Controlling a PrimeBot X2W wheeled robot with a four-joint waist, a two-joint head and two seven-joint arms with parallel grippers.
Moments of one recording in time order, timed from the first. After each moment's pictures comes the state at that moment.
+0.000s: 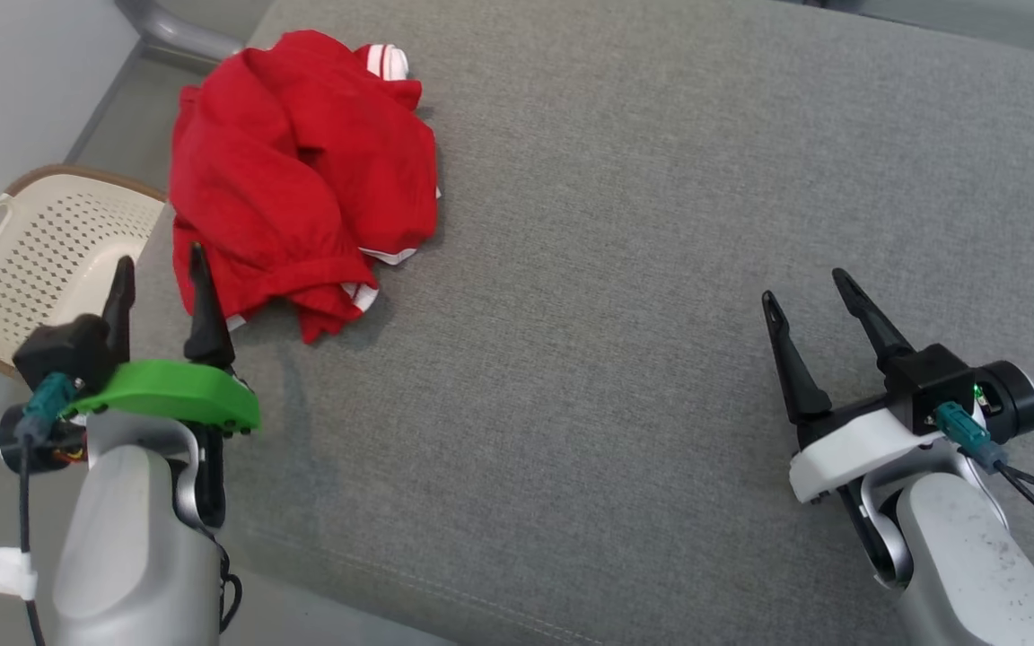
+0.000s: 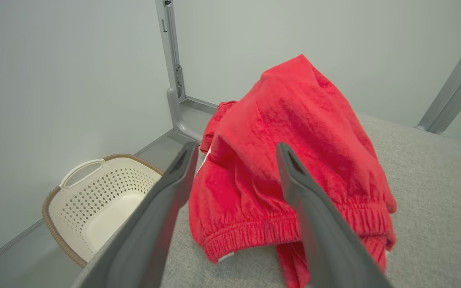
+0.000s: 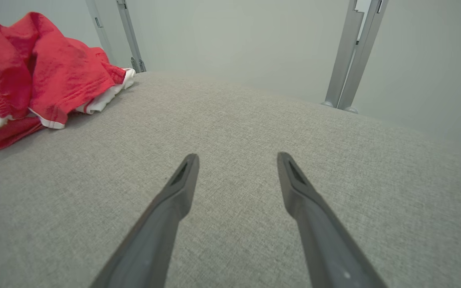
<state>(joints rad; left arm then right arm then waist) -0.47 0.05 0.09 0.57 -0.23 -0.08 -0.26 -0.28 -0.16 0.14 0.28 0.06 0.13 -0.26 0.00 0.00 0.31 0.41</state>
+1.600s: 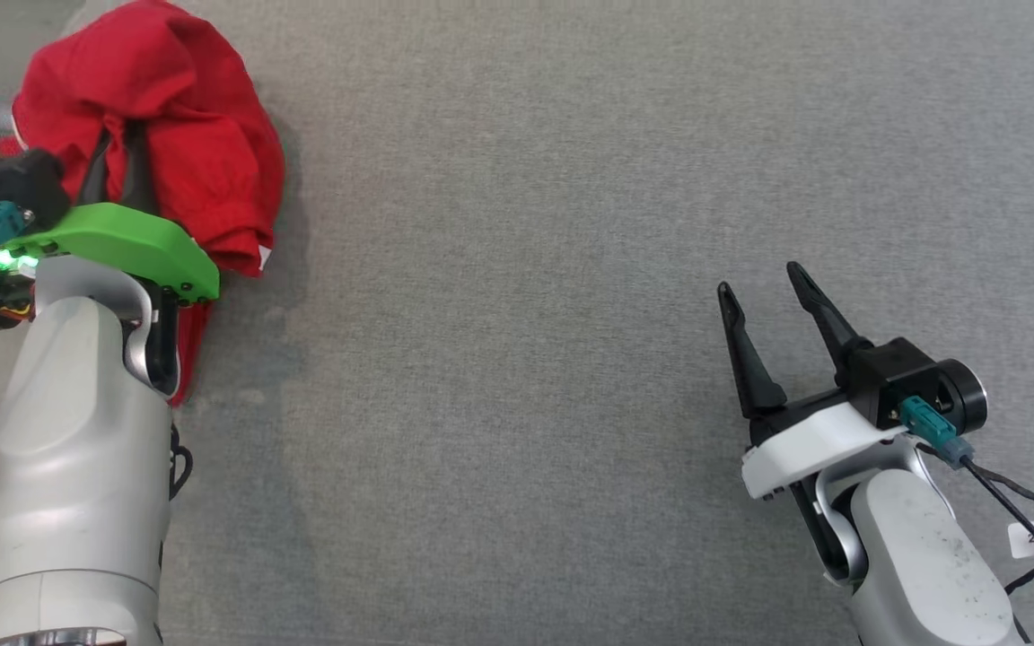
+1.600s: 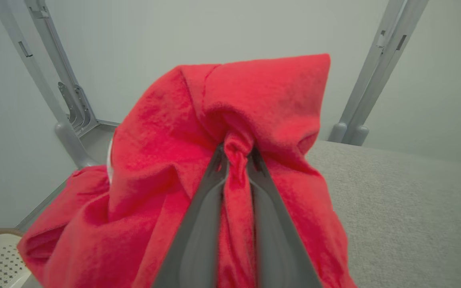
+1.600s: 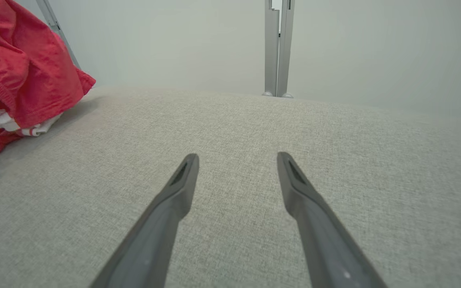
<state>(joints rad) -0.86 0.14 0.03 0.94 -0.24 -0.13 -0.26 -0.30 -0.09 0.16 0.28 0.10 0.13 -0.26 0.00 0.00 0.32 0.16</state>
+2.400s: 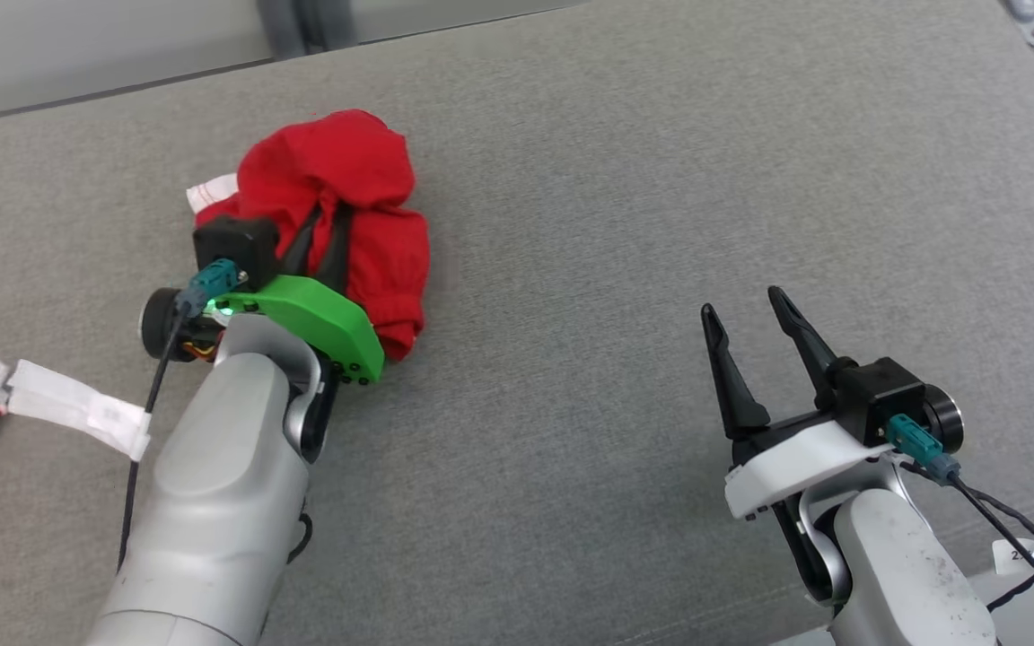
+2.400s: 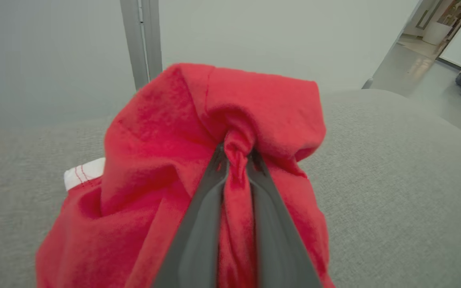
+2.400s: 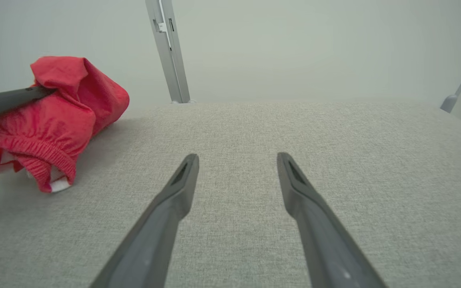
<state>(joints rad) -0.77 0.05 -0.32 0.92 -0.38 -0.13 -0.26 -0.27 -0.05 0.17 0.28 0.13 0.13 -0.26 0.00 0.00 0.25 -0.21</state>
